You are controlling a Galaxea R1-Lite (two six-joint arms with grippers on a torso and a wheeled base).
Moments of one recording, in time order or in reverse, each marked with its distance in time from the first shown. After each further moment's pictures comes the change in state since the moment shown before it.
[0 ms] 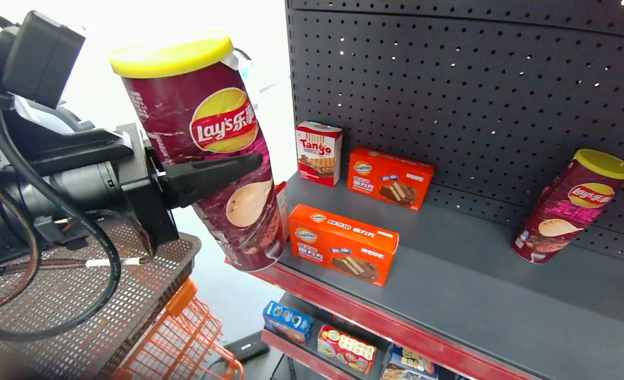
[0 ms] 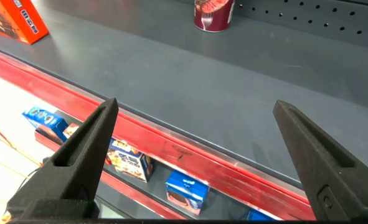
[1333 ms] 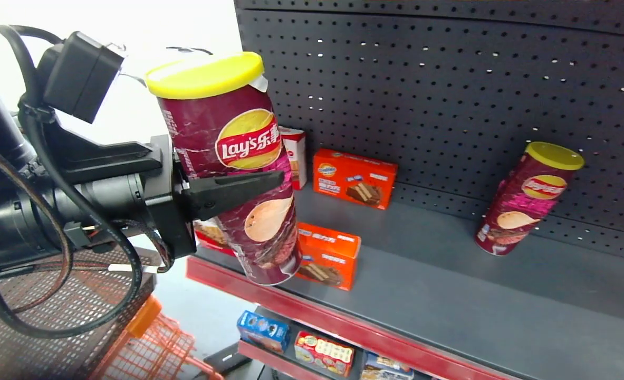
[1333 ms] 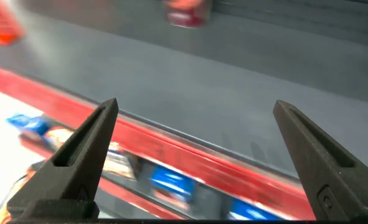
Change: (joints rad) left arm -0.017 0.049 -0.011 -0.008 -0.100 0.002; right arm 0.000 0.000 0.000 0.000 0.000 0.000
